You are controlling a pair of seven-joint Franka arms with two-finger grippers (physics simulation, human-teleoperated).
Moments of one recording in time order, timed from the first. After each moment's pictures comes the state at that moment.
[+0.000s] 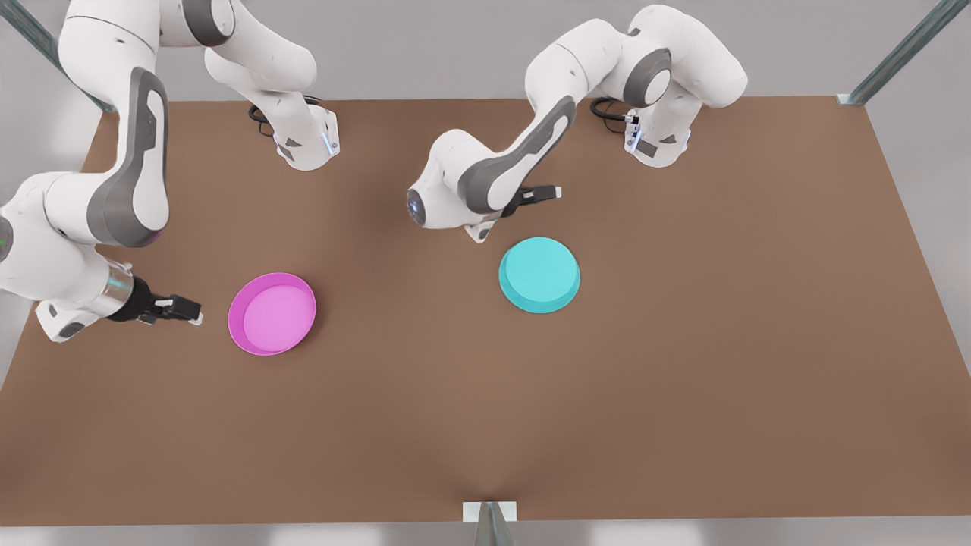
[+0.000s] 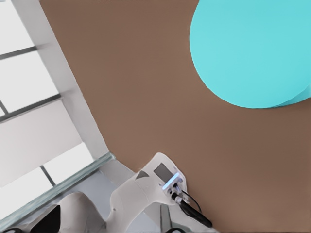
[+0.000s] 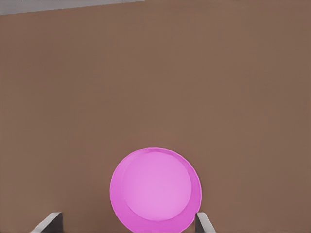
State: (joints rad) left arm -1.01 0.81 0.30 -0.88 0.10 0.75 -0.55; right arm -0.12 0.28 0.06 -1.55 0.07 1.80 -0.04
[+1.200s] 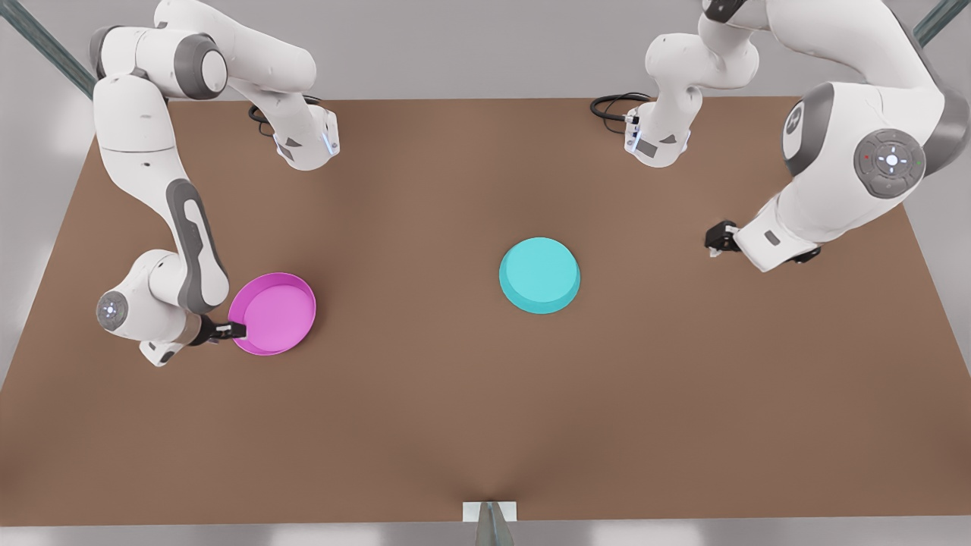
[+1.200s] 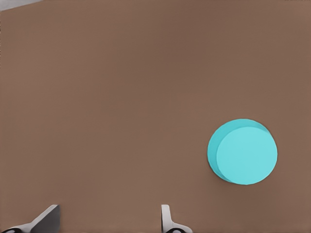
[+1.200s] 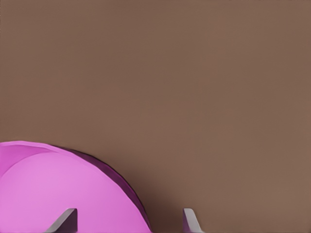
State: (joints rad) left arm -0.18 0.23 0.00 -1.27 0.03 1.37 0.04; right arm -0.18 0.55 -0.02 -1.89 0.22 2.29 -0.46
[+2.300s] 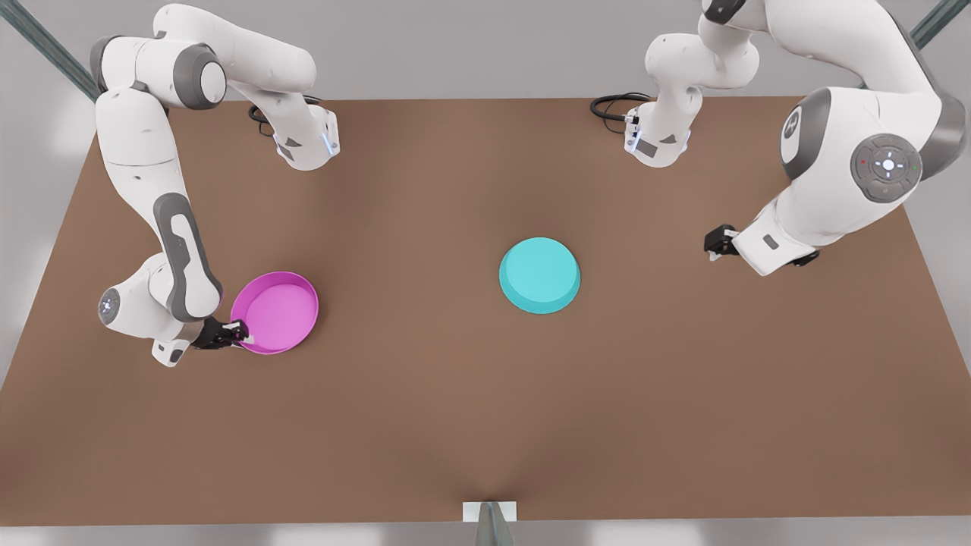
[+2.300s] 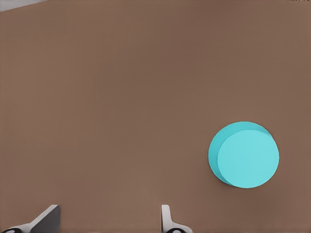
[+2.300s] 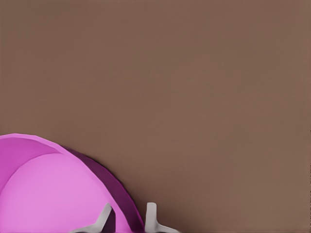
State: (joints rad) left arm -0.18 0.23 0.00 -1.27 0.03 1.37 0.03; right arm -0.19 0.59 -0.03 -1.90 0.48 2.33 -0.84
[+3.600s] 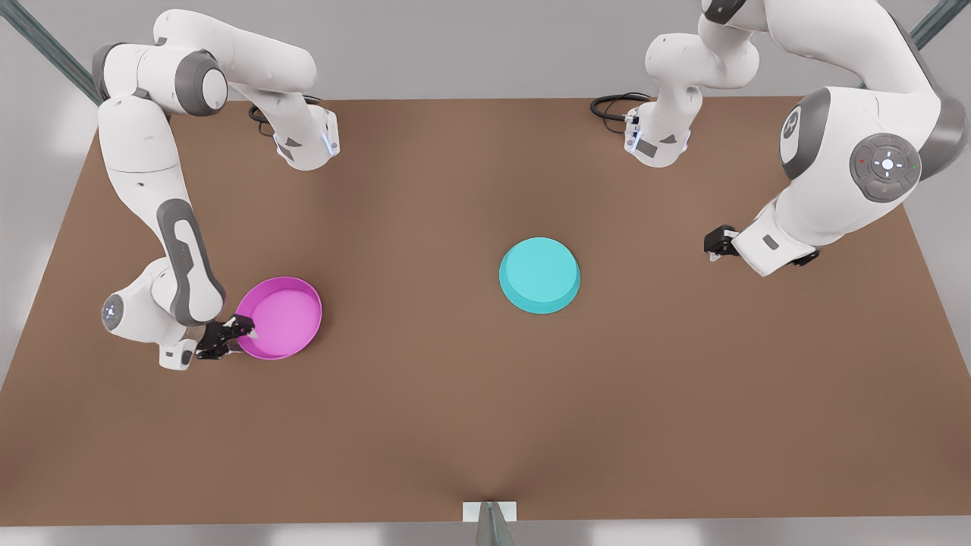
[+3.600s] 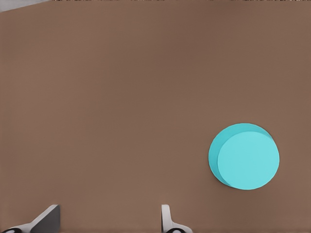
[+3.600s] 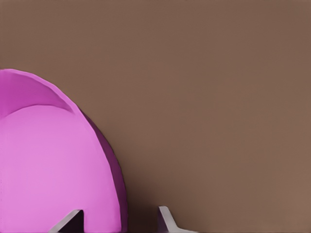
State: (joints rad) left arm -0.18 0.23 0.00 -1.27 0.03 1.37 0.02; right arm -0.18 0.63 -0.03 -1.87 0.46 2.32 -1.15
